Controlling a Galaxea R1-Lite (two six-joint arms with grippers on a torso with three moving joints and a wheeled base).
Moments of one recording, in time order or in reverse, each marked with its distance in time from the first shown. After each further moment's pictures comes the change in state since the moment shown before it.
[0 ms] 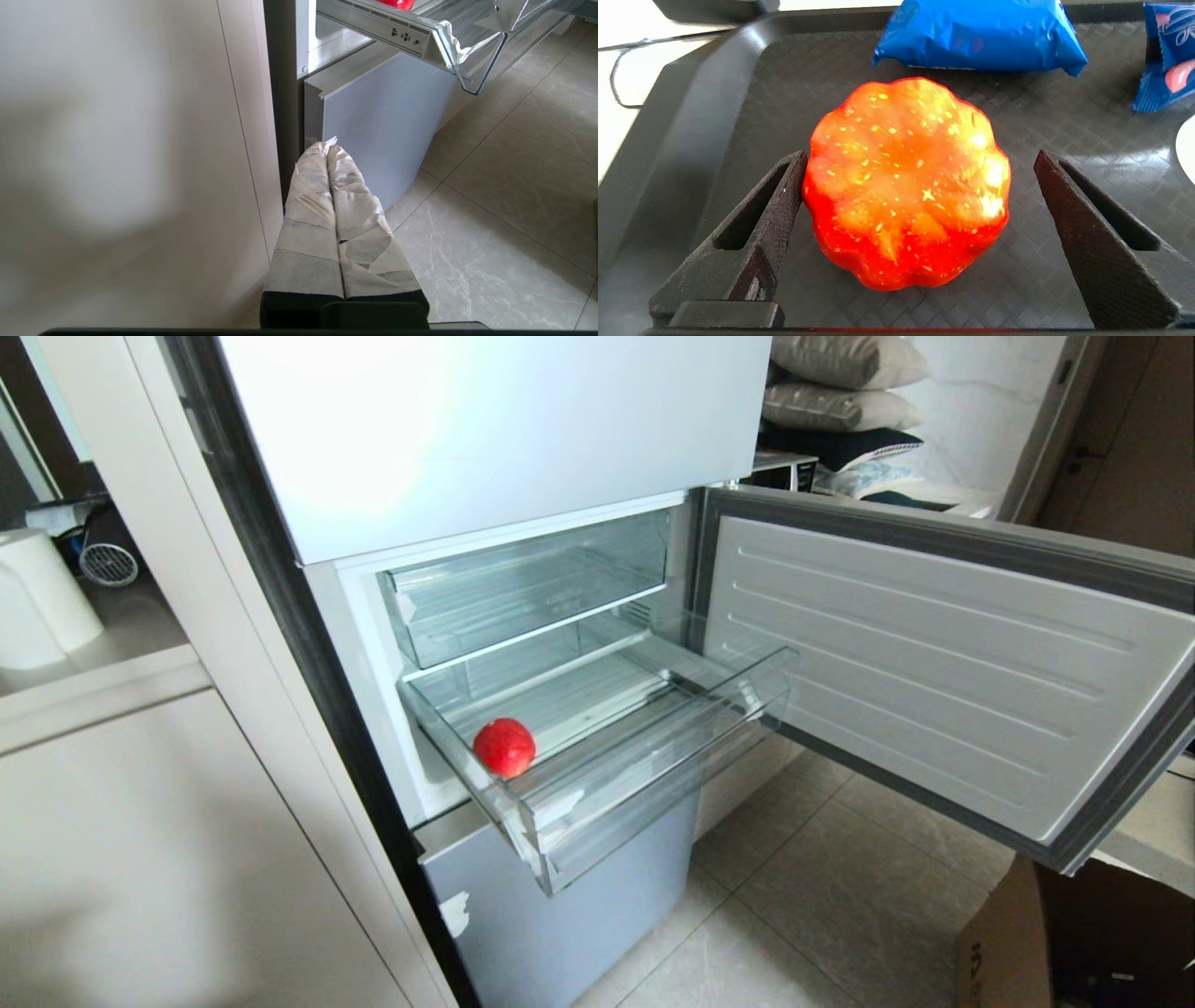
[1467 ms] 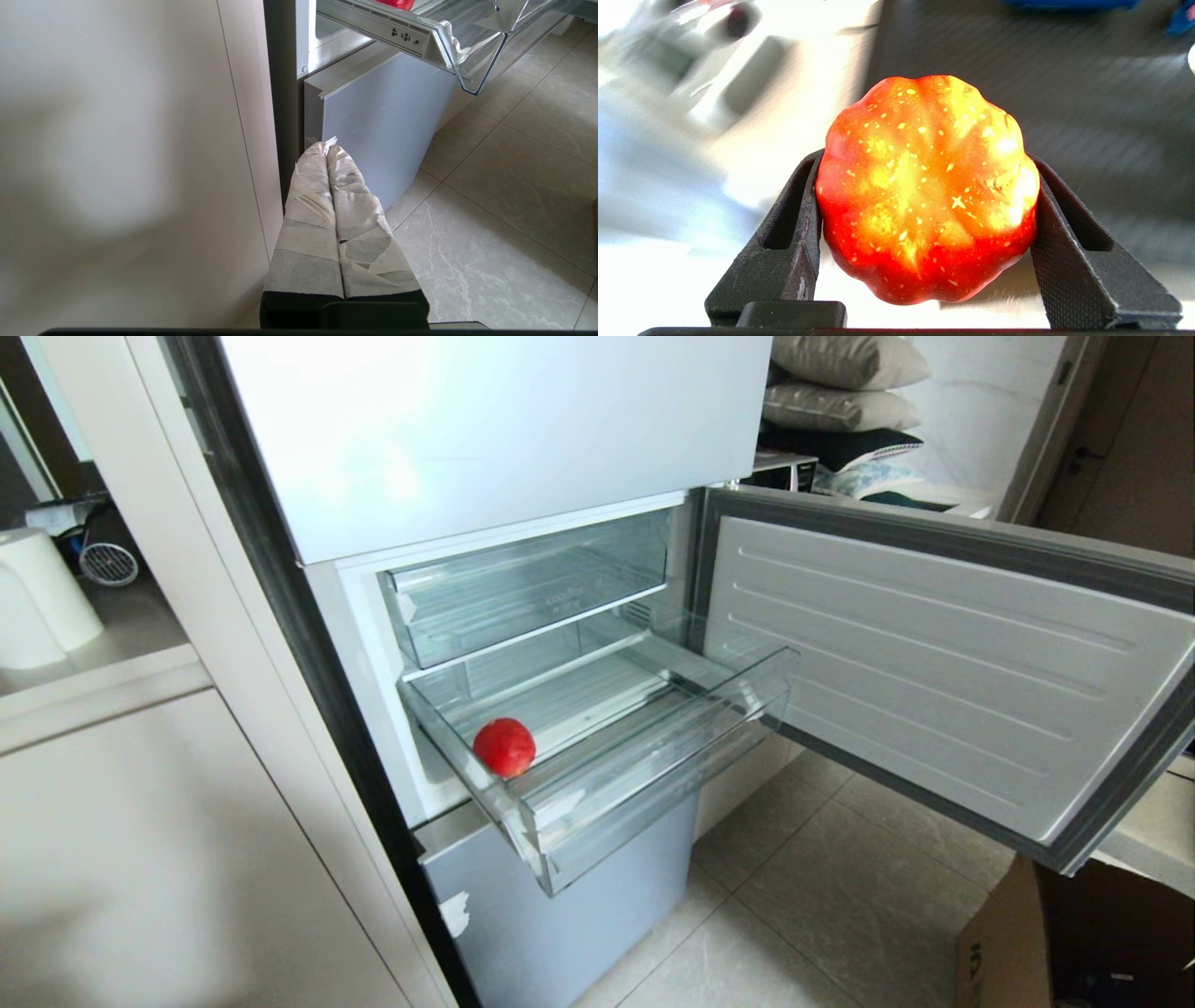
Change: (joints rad) left arm 0.000 0.000 0.000 0.000 0.000 0.000; right arm 0.063 -0.654 0.538 0.185 0.055 0.019
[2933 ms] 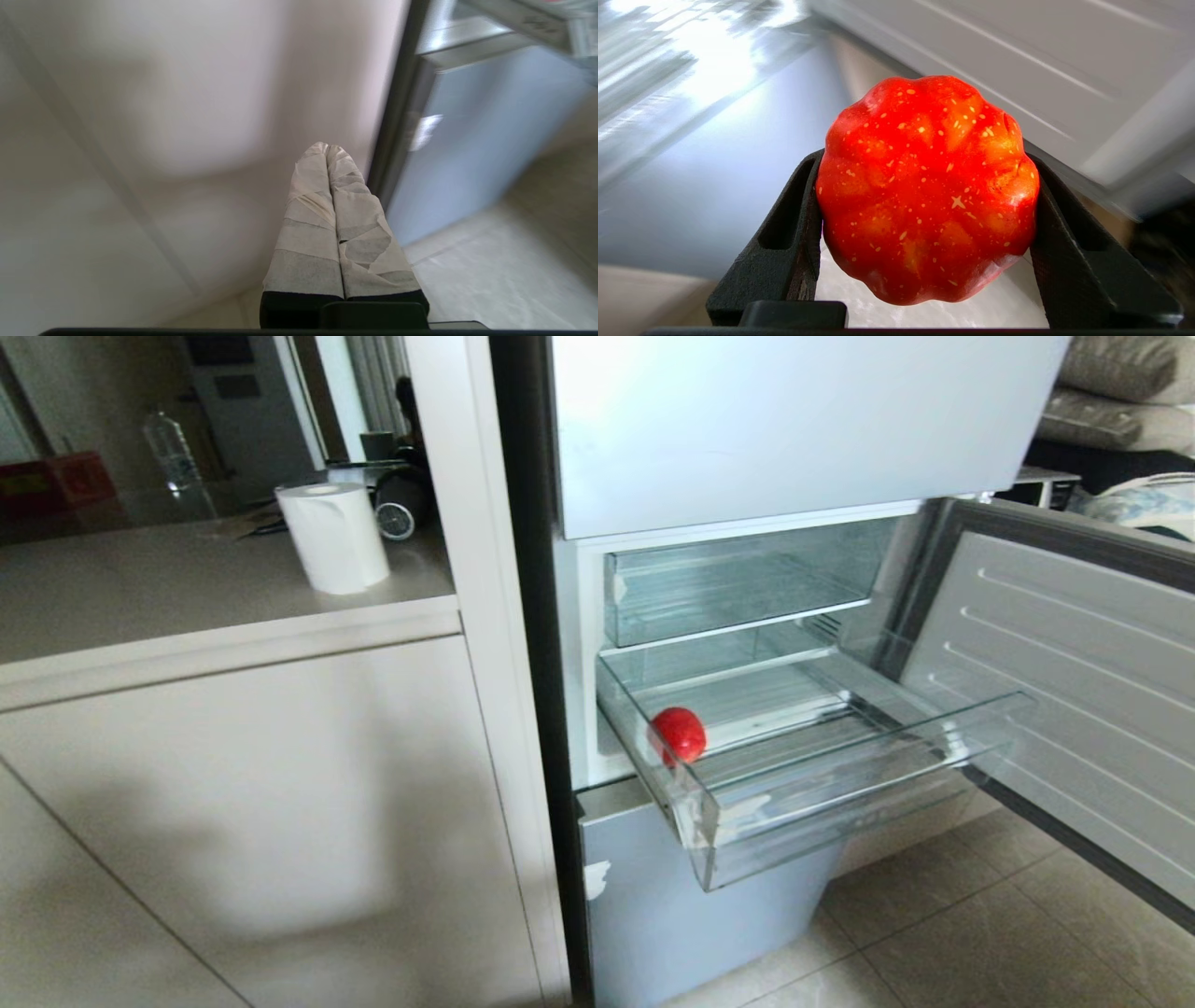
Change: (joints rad) left arm 0.000 0.000 0.000 0.000 0.000 0.000; right arm 0.053 -0.538 0.464 0.089 0.224 -0.139
